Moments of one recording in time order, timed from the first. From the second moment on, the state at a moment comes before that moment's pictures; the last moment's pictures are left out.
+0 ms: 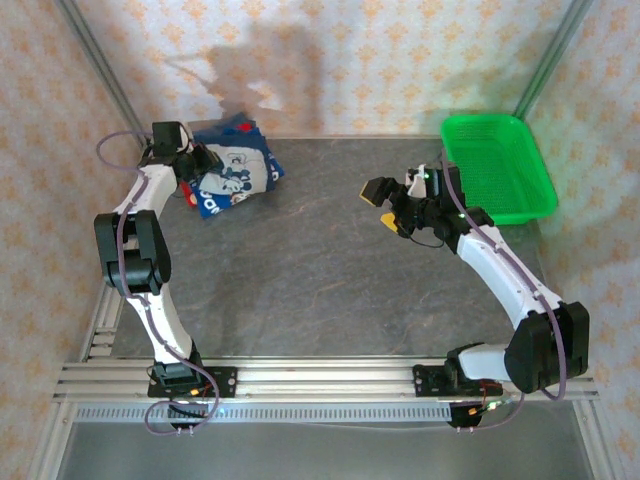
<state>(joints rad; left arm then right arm) 0.19 1.95 1.55 -0.35 0.32 -0.56 0.28 1.31 1.06 -0.40 -0.57 0.92</state>
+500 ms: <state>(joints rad) 0.21 1.94 1.42 -0.11 0.24 -0.83 0.28 1.31 1.06 -0.40 -0.57 0.92</state>
